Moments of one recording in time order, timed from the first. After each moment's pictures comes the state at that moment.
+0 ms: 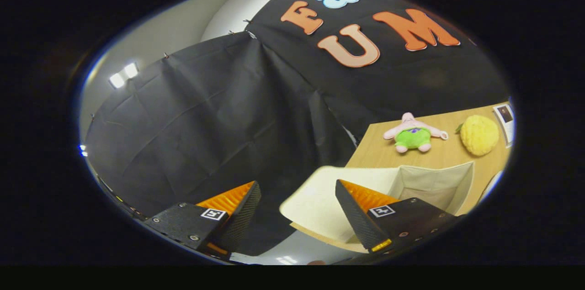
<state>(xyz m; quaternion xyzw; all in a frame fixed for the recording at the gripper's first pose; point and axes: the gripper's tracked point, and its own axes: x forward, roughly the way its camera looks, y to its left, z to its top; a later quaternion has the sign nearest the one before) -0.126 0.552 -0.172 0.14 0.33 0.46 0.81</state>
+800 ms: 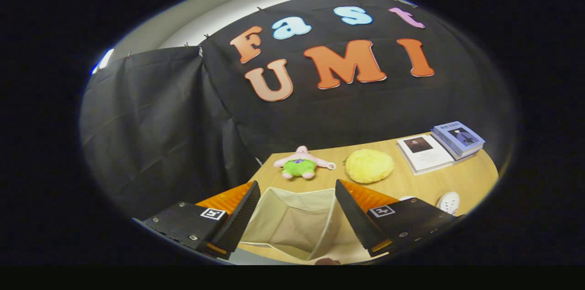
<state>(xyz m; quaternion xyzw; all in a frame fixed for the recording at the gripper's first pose) -0.024 0.348 -0.198 0.07 0.26 0.23 0.94</state>
